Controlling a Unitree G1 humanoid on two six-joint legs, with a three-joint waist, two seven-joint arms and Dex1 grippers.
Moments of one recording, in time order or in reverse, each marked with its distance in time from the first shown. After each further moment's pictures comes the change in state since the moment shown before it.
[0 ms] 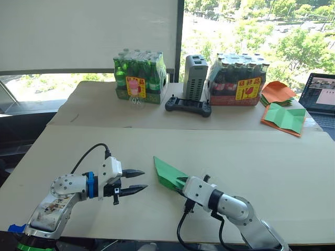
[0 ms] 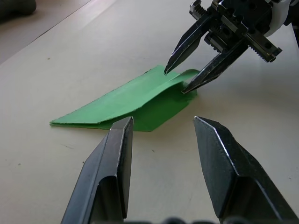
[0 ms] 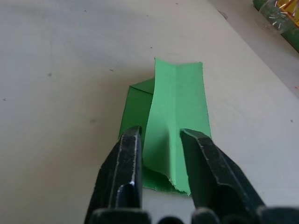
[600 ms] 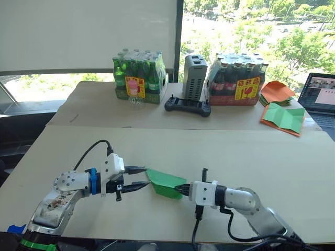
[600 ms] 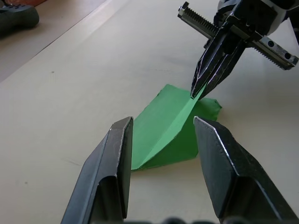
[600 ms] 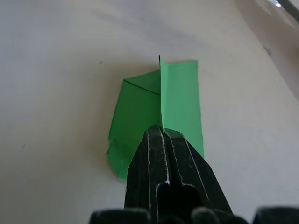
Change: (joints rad) left arm -0.040 -0.010 -0.015 0.002 -0.014 0.011 0.005; right arm -0.158 -0.155 -0.027 0.257 0.111 -0.406 0.282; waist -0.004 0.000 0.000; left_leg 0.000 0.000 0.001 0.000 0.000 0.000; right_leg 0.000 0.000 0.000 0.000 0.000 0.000
